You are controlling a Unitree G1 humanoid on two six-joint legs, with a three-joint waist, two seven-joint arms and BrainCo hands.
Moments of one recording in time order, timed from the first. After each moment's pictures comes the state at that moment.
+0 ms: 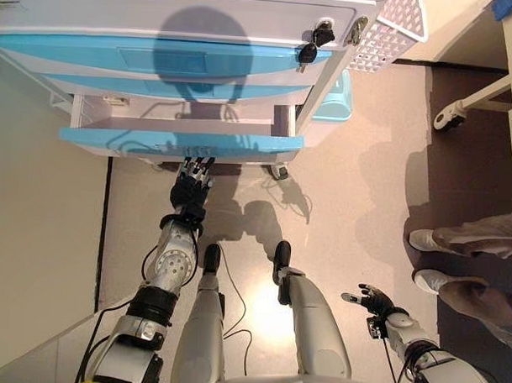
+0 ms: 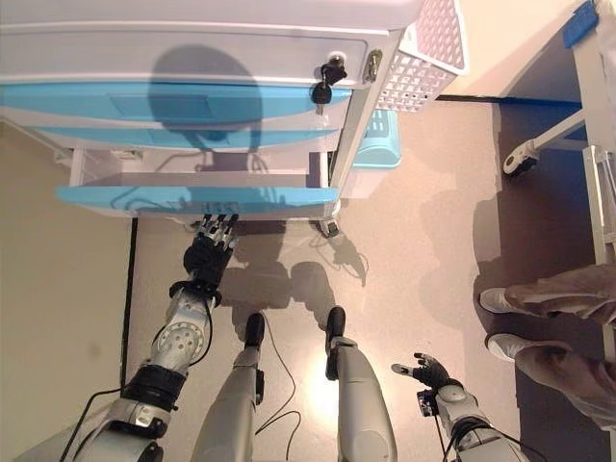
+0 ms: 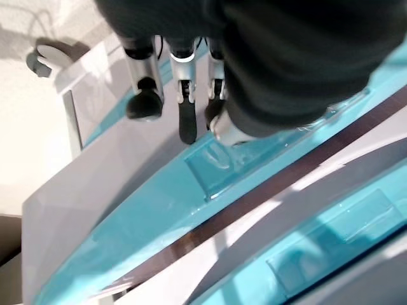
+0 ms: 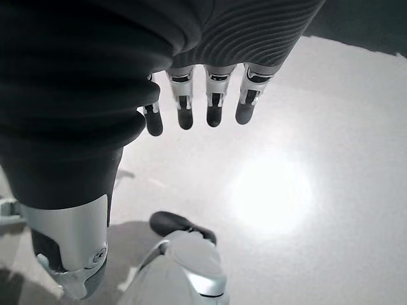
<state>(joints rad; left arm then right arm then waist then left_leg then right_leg) -0.29 0.24 -0.14 0.29 -1.19 -0.15 0.07 -0.25 -0.34 0.21 1.24 0.19 -0.06 0.01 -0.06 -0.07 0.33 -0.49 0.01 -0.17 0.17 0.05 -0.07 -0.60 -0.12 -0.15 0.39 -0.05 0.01</state>
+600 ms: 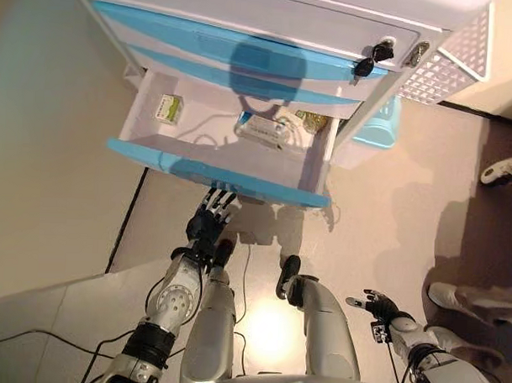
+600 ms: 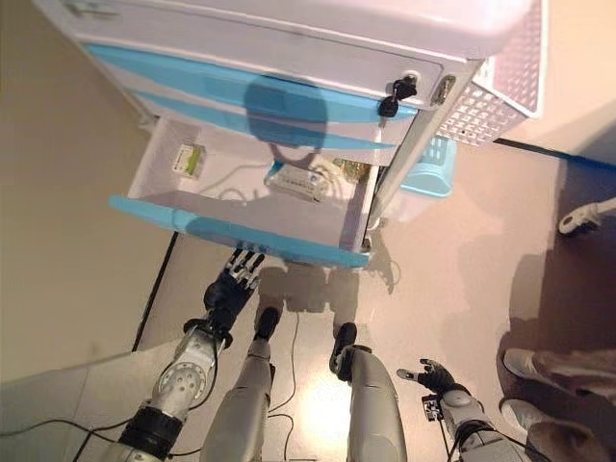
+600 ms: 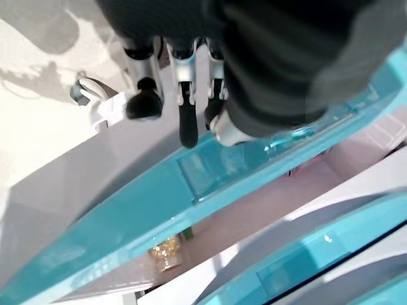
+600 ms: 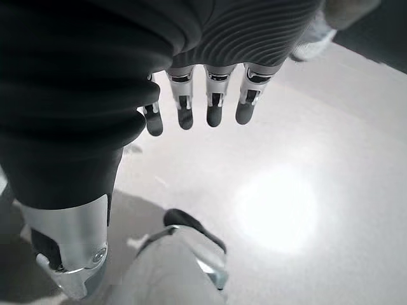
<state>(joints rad) -0.08 0.25 -0.23 0.17 -1.19 -0.05 0.00 -0.24 -0.36 0.20 1.27 0.19 -0.06 0.00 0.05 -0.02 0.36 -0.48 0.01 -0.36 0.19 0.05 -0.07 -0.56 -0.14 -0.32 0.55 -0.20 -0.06</state>
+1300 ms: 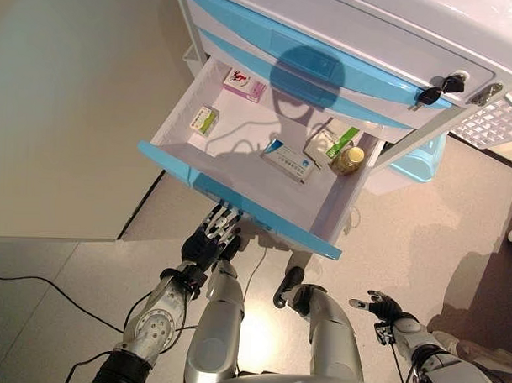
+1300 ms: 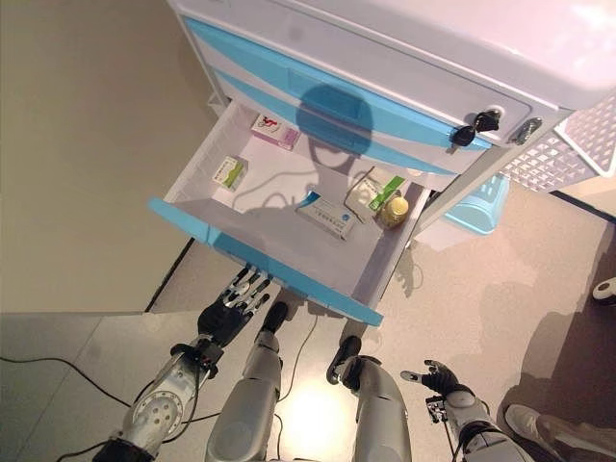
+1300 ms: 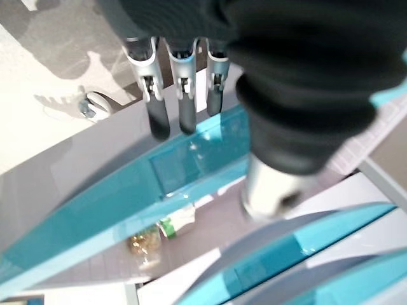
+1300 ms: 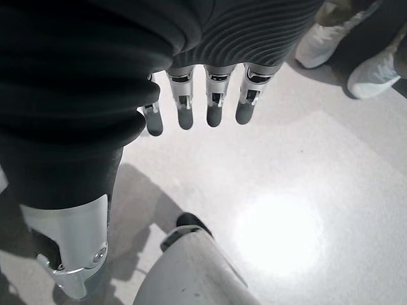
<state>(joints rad) 0.05 0.37 -0.29 0.06 -1.19 0.02 -0.10 -0.24 -0.37 0.21 1.26 0.17 -0.06 0.00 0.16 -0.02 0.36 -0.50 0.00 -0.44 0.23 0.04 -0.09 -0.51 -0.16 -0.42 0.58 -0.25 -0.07</state>
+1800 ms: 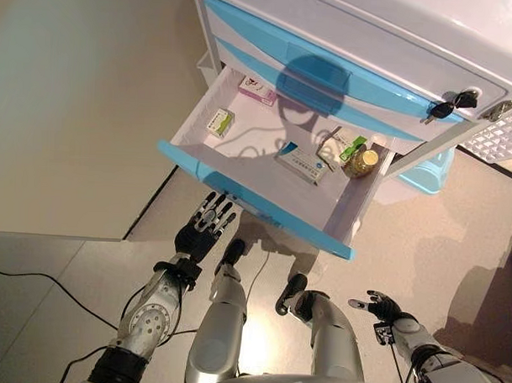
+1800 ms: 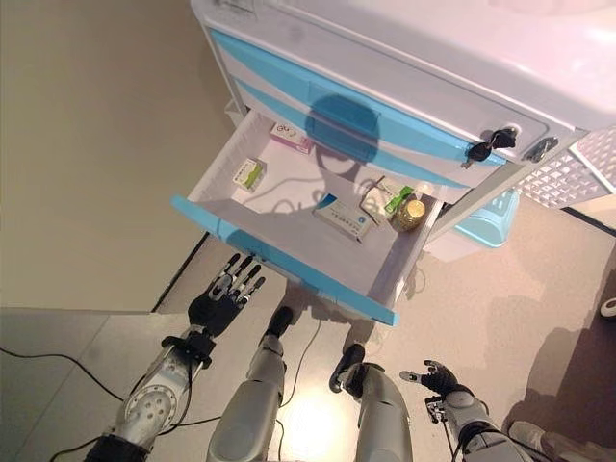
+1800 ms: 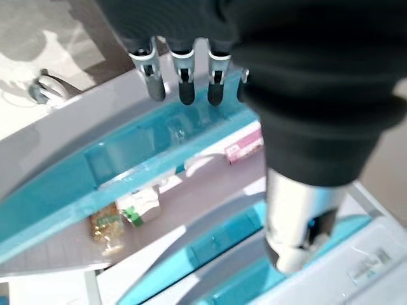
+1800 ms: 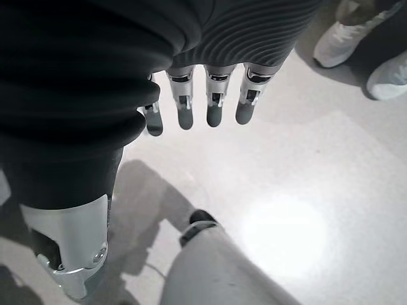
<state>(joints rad) 0.04 0.38 -0.24 0.01 -1.19 -0.01 -0.12 -0.24 -0.37 0.21 1.26 0.17 -0.05 0.00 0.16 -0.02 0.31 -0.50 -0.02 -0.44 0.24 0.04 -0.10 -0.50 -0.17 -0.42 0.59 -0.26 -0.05</state>
